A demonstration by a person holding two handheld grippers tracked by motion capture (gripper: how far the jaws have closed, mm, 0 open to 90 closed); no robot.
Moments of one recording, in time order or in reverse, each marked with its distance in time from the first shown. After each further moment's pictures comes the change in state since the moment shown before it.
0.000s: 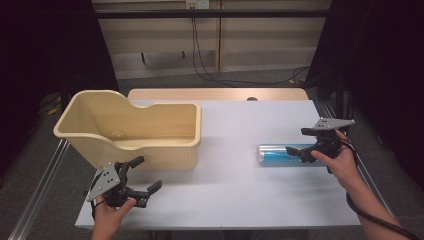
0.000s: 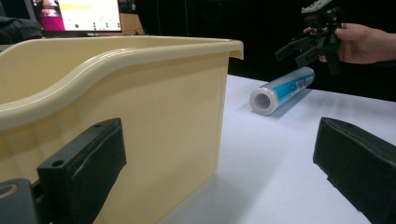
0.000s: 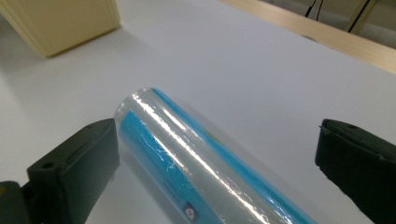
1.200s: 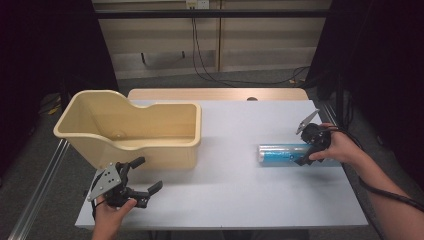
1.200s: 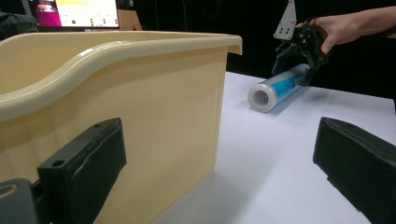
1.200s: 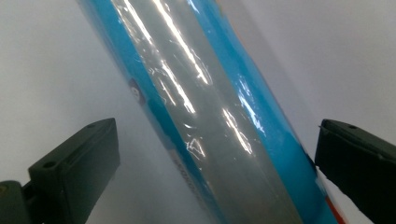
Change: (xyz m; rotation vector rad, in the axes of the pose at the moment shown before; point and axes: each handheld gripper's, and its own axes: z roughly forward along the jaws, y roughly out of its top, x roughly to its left) left arm 0.000 -0.002 0.001 0.013 -0.008 -0.006; right arm -0.026 0.011 0.034 0.679 0.079 -0.197
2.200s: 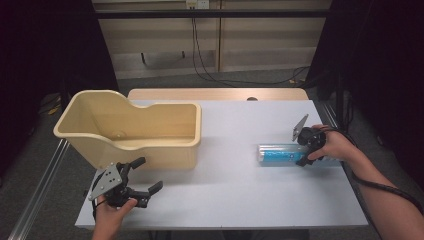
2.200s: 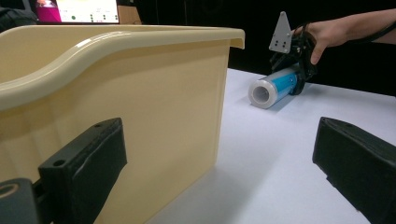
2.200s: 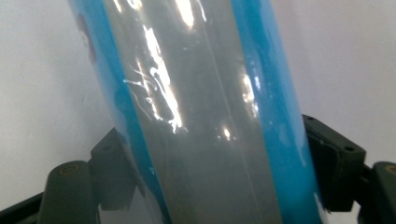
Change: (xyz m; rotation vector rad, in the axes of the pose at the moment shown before) left arm 0.001 -0.002 0.001 0.013 0.006 -0.002; right arm -0.013 0.002 0.026 0.105 0.031 -0.235
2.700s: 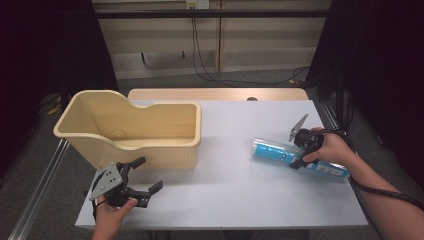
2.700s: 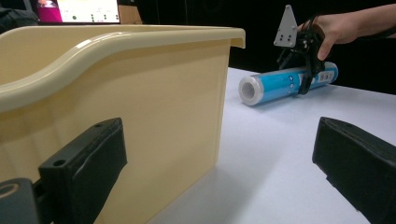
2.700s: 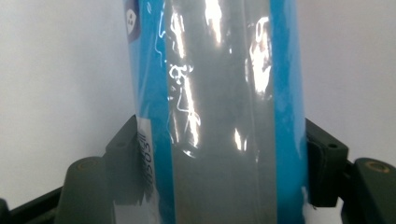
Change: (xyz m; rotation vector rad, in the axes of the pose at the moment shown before) left arm -0.001 0.001 0.000 0.002 0.005 0.004; right arm 0.018 0.011 -0.009 -0.065 0.062 0.119
